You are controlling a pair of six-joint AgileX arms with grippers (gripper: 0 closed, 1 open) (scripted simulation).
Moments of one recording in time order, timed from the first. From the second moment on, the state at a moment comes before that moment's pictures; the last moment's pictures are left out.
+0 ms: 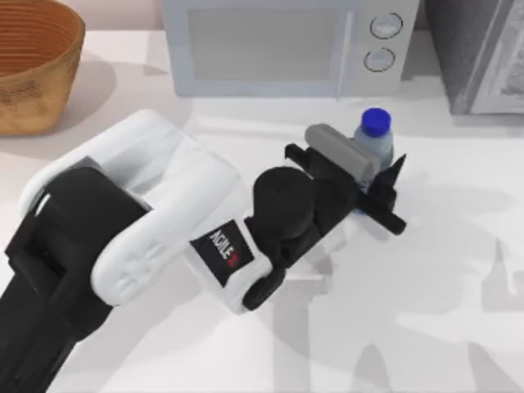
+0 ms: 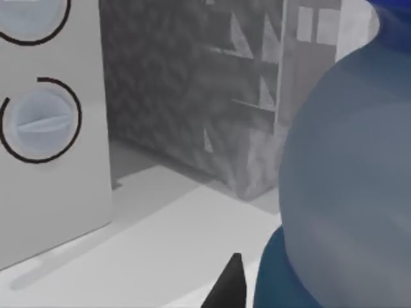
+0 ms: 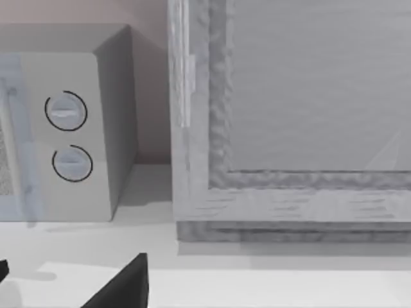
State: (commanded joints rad) left arm -0.77 2.51 1.20 1.33 0.06 -0.01; right arm 0.00 0.00 0.00 0.00 0.00 0.00
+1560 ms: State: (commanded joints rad) left arm 0.10 2.12 0.52 1.55 0.91 0.07; right arm 0.00 0.00 0.00 0.00 0.00 0.00
